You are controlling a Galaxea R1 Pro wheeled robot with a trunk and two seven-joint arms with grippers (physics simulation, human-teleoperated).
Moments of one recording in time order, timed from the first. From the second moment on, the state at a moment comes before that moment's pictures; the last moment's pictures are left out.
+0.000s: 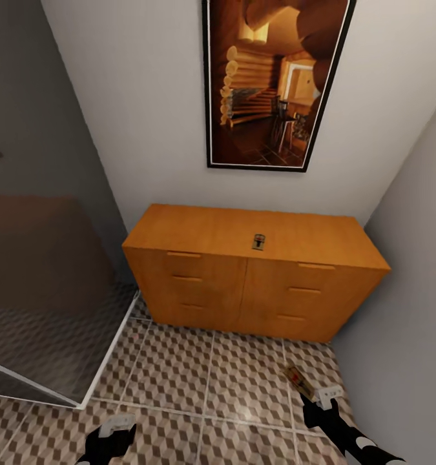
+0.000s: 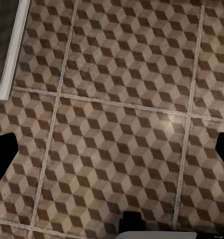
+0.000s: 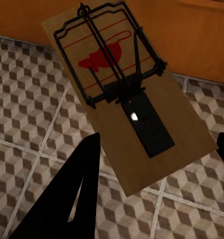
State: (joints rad) left arm -0.55 0.08 -0.14 0.08 0.18 -0.41 -0.02; right arm -0.58 -0.15 0.22 -0.02 -0.22 -0.51 0.33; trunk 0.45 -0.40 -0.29
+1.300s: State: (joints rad) left arm -0.55 0.08 -0.14 0.08 0.18 -0.41 -0.02; right arm -0.58 -0.15 0.22 -0.02 -0.22 -0.51 0.32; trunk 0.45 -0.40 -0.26
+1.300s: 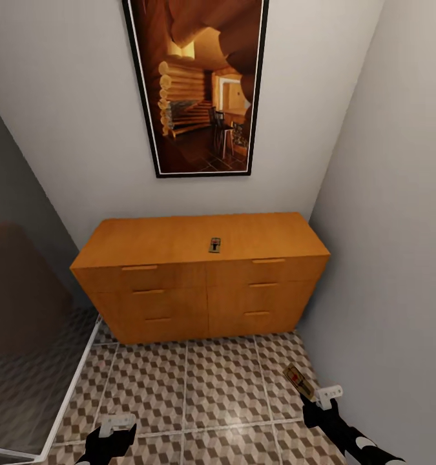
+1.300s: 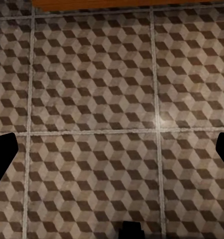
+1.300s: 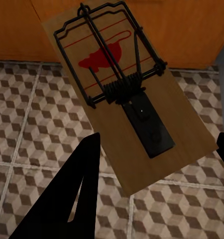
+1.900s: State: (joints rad) left arm -0.55 0.08 -0.14 0.08 0.18 -0.41 -0.02; right arm -0.51 -0.12 0.21 -0.01 -0.23 -0.39 -0.13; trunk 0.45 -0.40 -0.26
